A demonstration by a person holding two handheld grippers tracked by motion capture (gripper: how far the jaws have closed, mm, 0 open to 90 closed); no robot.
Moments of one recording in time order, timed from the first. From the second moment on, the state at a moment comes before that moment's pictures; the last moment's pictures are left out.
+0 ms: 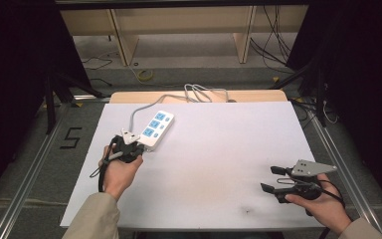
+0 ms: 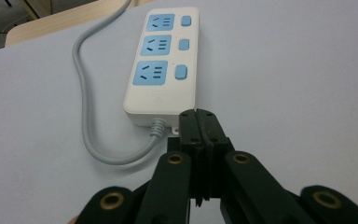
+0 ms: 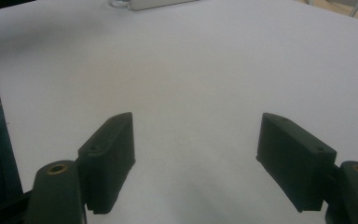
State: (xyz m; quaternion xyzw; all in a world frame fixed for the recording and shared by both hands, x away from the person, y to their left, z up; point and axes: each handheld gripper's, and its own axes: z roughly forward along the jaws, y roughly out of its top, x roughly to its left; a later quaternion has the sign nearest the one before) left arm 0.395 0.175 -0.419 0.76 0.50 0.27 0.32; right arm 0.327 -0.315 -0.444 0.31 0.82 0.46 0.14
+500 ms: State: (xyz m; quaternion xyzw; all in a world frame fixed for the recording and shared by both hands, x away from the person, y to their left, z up) left arm 0.412 0.167 -0.420 0.76 0.50 0.27 0.31; right arm 0.327 -0.315 -0.444 0.30 0.82 0.46 0.14
